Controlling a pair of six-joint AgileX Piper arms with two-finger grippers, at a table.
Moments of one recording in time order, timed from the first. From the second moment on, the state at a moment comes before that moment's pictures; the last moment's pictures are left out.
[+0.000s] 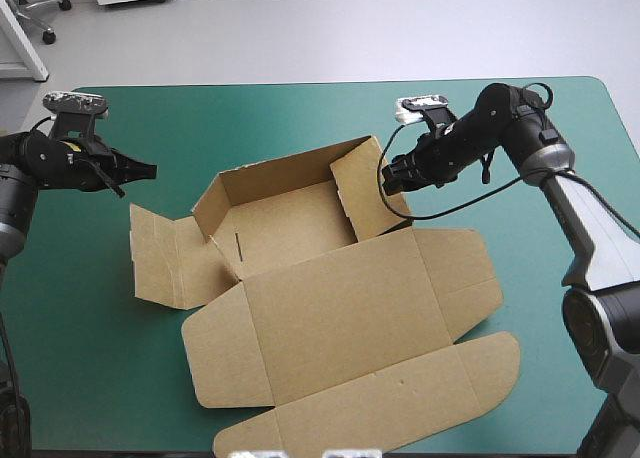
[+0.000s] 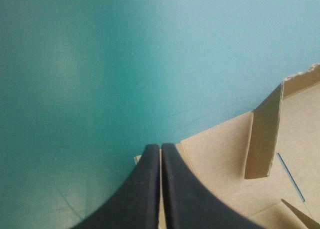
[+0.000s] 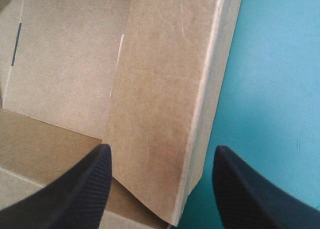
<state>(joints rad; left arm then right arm) 0.09 1.43 -1.40 -0.16 0.90 0.29 0.24 1.83 -1.74 0.46 1.19 -0.31</state>
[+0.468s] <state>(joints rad) 0.09 1.43 -1.40 -0.16 0.90 0.29 0.31 1.95 -1.77 0.38 1.23 -0.25</state>
